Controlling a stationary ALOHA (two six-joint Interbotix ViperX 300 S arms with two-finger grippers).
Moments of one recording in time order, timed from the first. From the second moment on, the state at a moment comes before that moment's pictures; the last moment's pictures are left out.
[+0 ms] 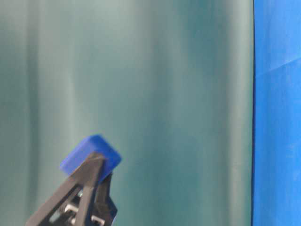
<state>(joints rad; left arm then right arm) -0.03 -0.41 0.74 0.02 -0.13 -0.07 -0.05 -0.84 1.11 0.01 -0.23 0.01</state>
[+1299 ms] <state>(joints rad) -0.03 -0.45 0.83 0.02 -0.31 -0.07 -0.05 -0.84 1.08 -0.42 -0.23 -0.35</state>
